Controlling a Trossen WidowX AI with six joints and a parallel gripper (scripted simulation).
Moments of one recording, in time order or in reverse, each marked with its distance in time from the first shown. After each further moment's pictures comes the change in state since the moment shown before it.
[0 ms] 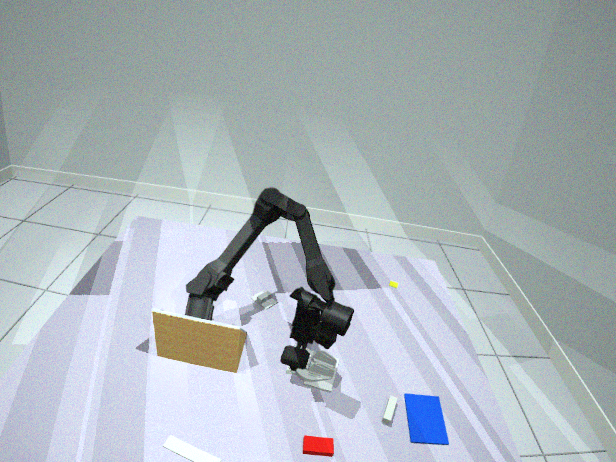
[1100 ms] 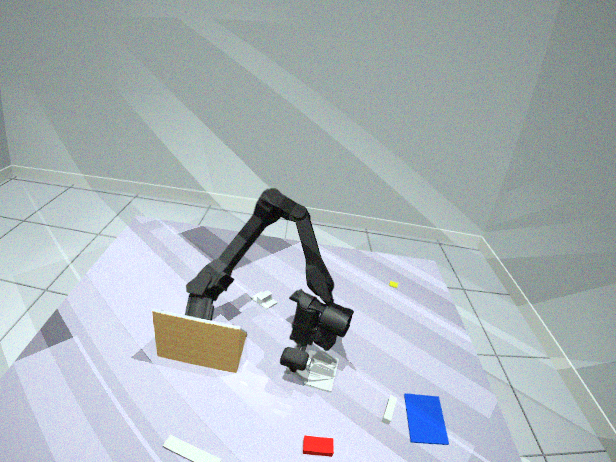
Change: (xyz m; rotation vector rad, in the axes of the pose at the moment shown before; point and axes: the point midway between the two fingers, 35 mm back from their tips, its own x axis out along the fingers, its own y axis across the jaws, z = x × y) arm 0.005 0.000 0.000 0.011 0.000 0.000
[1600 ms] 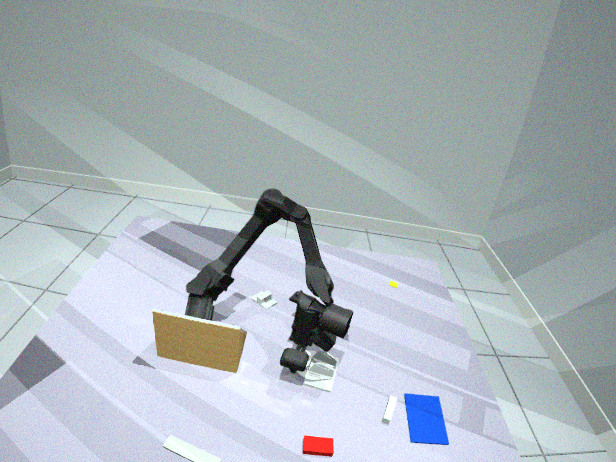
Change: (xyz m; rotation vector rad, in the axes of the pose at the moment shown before) arm 0.003 0.000 0.000 -0.001 0.000 0.000
